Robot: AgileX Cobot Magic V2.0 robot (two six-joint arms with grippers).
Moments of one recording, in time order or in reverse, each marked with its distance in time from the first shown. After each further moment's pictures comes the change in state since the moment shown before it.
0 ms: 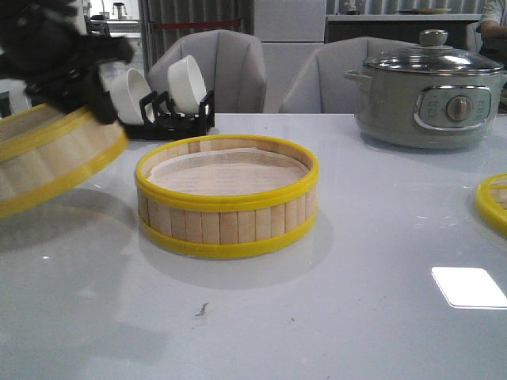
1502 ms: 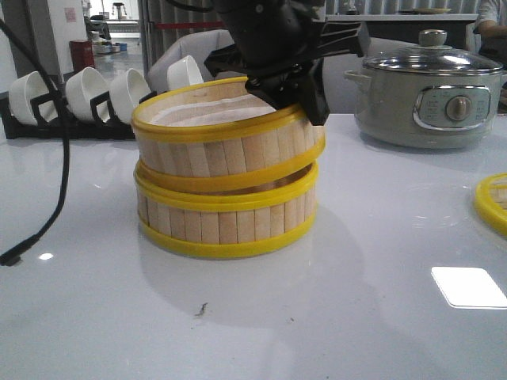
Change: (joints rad) left arm -0.372 0.275 -0.401 0.009 0.137 -0.011; right arm 0.000 0.000 0.000 0.000 -0.002 0.000
